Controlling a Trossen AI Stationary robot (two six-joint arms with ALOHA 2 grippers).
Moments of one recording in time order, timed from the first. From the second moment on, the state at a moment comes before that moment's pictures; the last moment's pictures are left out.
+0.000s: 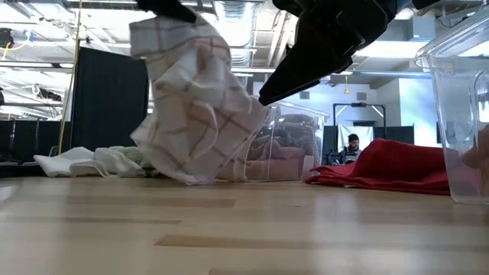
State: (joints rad) left arm 0.09 1.01 1.01 -0.37 -0.20 0.35; right arm 0.37 1.72 1.06 -0.08 0.36 0.16
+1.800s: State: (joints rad) left arm -0.47 1.13 1.27 -0.42 -0.48 0.64; right arm 0.17 1.72 1.06 0.46 0.19 -0.17
